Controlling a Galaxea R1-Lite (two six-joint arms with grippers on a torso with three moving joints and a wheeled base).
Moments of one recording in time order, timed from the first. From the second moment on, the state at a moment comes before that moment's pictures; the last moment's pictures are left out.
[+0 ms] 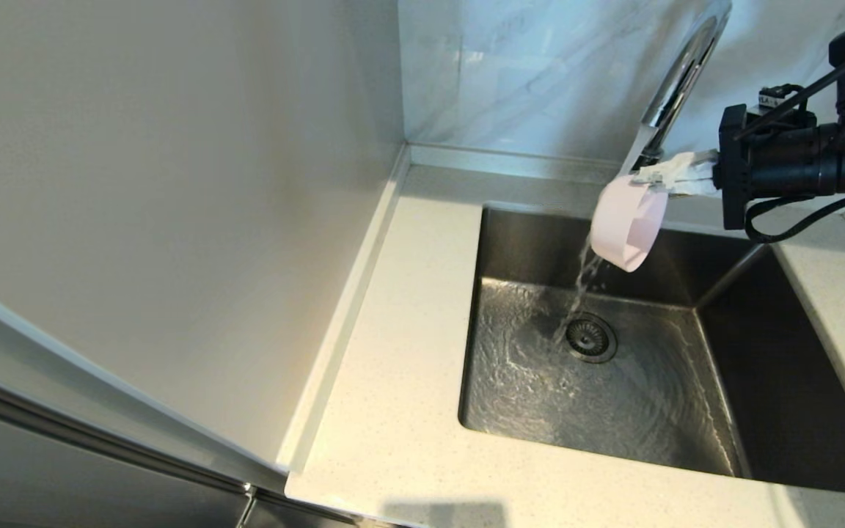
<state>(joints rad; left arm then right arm) 0.00 0.00 0.00 0.00 0.00 0.00 0.01 1.81 -1.77 0.38 0.75 0.95</state>
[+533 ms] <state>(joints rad) 0.00 0.00 0.00 0.00 0.00 0.00 0.00 1.83 -1.76 0.38 0.65 0.95</state>
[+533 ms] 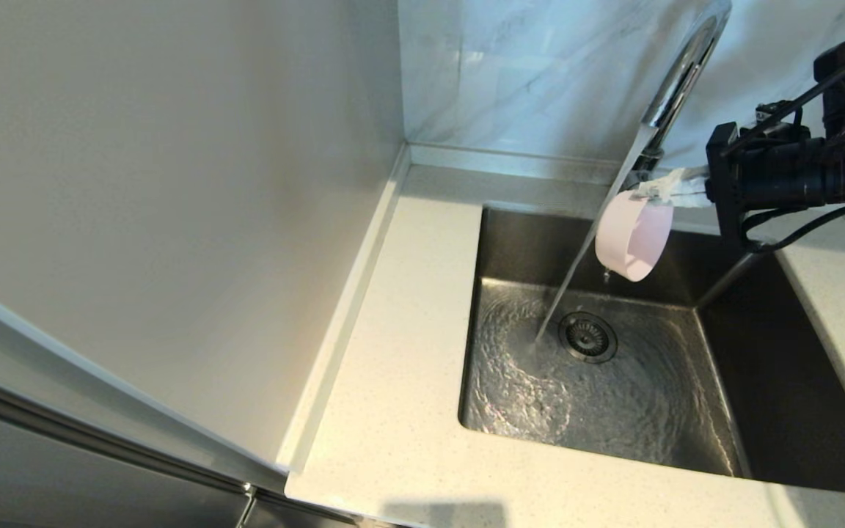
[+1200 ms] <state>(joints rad) 0.00 0.00 0.00 0.00 0.00 0.00 -0.02 1.82 -1.76 0.50 0.55 0.86</state>
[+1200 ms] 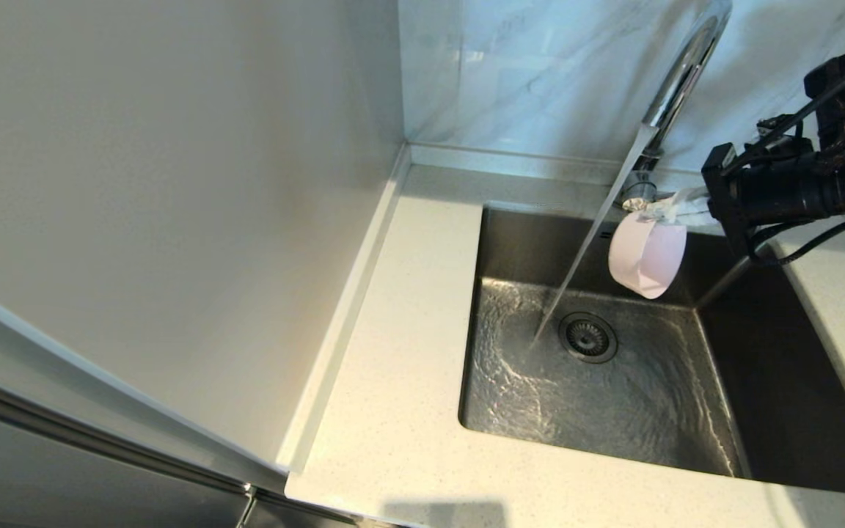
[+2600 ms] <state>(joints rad) 0.00 0.00 0.00 0.00 0.00 0.00 -0.31 1.60 -1.79 0.80 0.59 0.67</state>
